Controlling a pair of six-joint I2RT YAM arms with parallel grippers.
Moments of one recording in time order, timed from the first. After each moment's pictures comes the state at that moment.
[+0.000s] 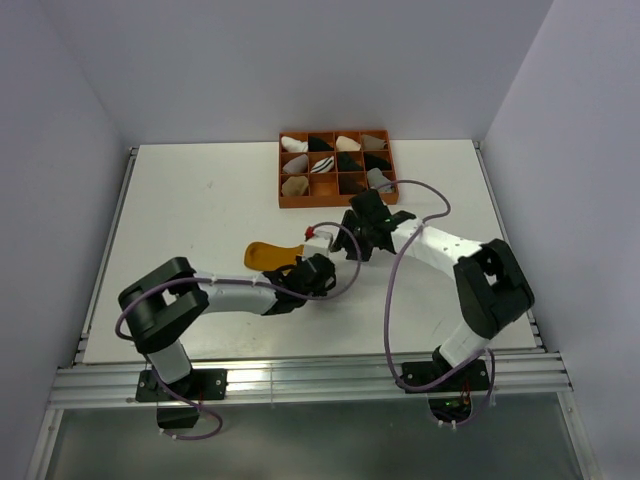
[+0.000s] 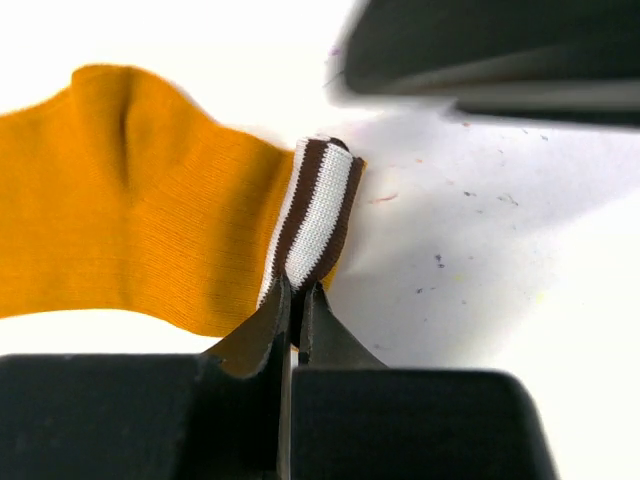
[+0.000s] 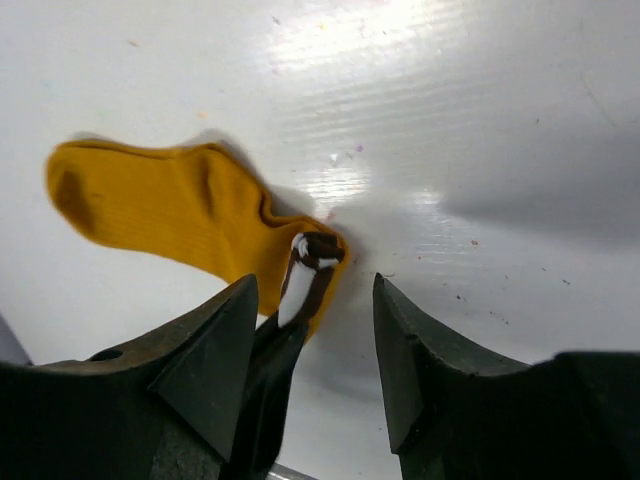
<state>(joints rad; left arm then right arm) -1.07 1.73 0.86 0.11 -0.49 -0.58 0.53 1.64 1.02 -0.39 -0.07 0.88</state>
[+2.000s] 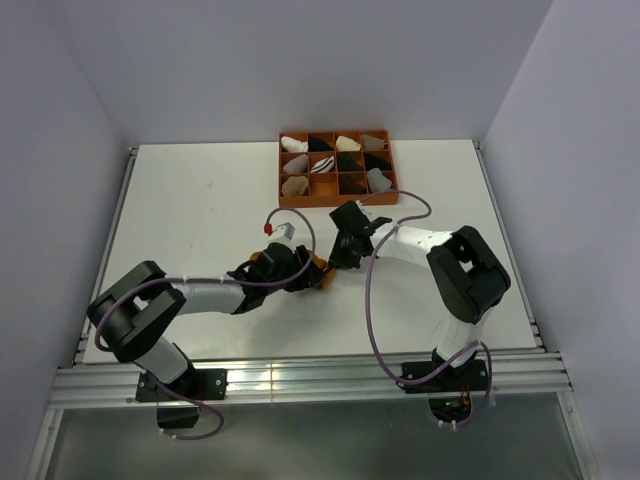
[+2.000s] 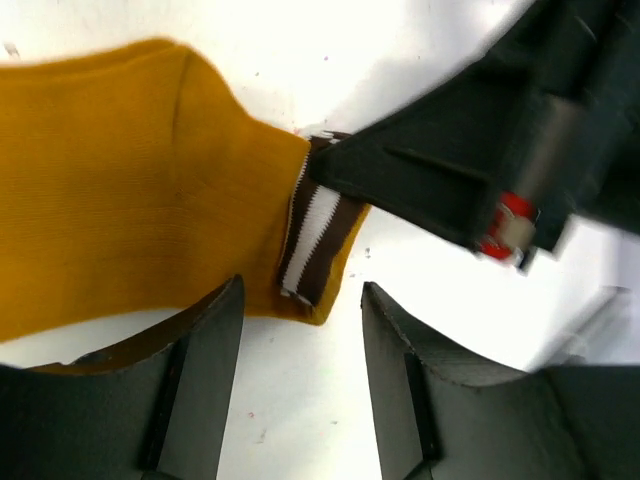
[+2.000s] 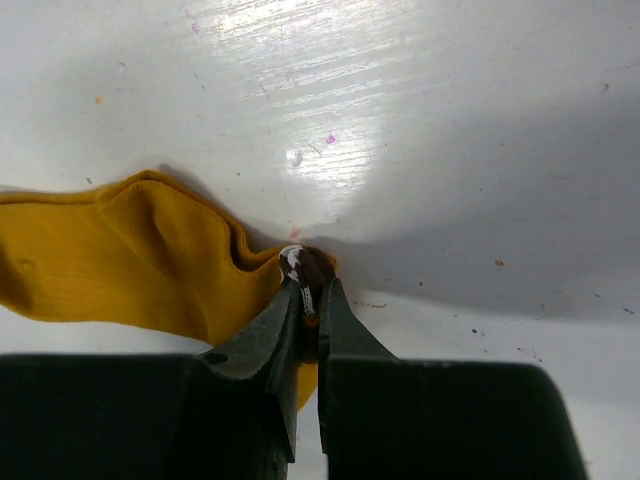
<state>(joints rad) -0.81 1.60 0.60 0.43 0.00 -0.97 0.62 1.76 1.03 -0.36 0.02 0.93</state>
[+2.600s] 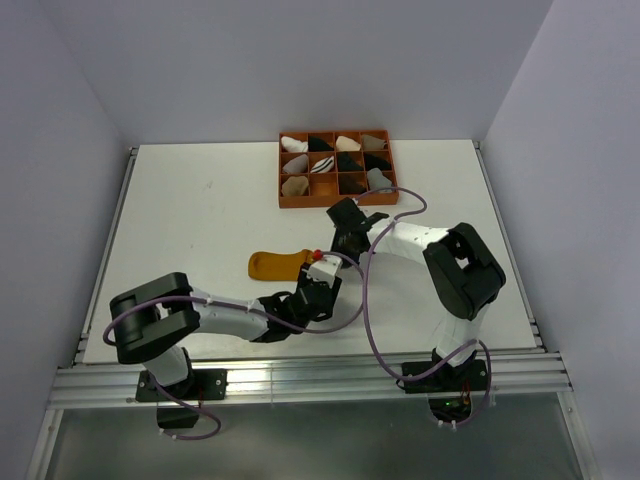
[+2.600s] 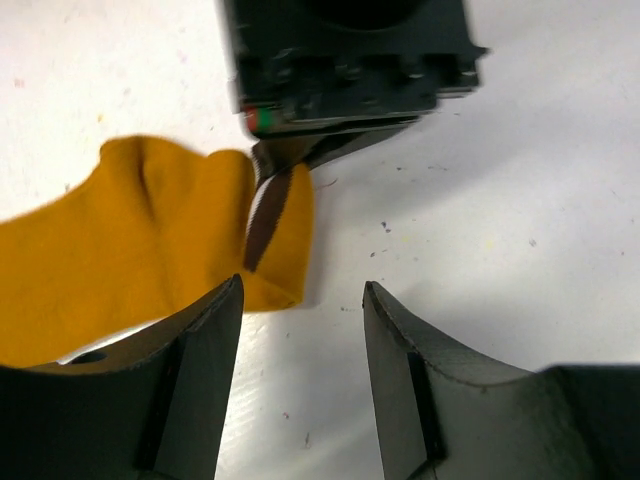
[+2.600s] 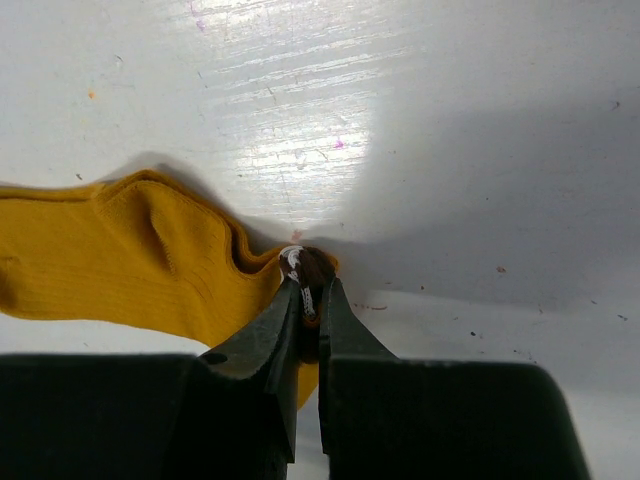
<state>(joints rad) -1.20 1.63 0.67 0.41 -0.63 -0.40 0.62 1.80 1.09 -0.43 0.01 0.88</state>
